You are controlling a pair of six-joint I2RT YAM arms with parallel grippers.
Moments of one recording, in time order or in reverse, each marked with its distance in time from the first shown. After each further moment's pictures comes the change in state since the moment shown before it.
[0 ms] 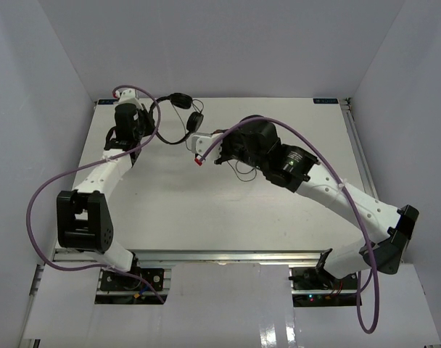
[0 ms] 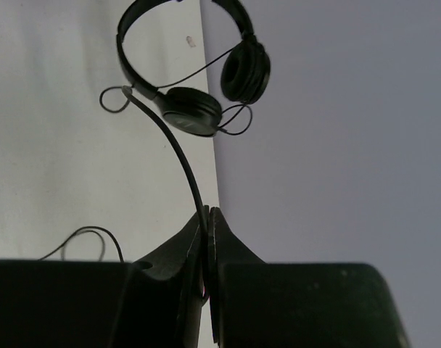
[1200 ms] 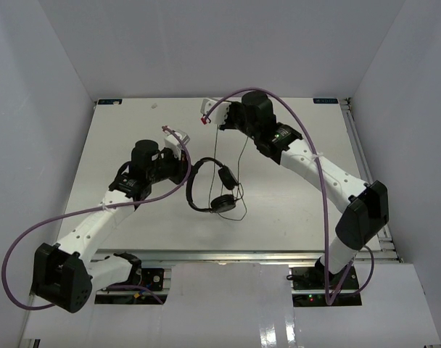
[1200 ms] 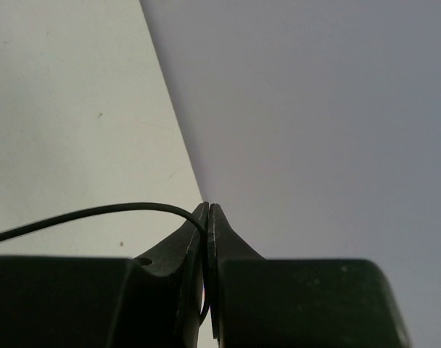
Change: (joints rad) left arm -0.298 -0.414 -0.325 -0.209 0.492 0.273; right arm -0.257 0.229 0.055 0.238 -0.032 0.032
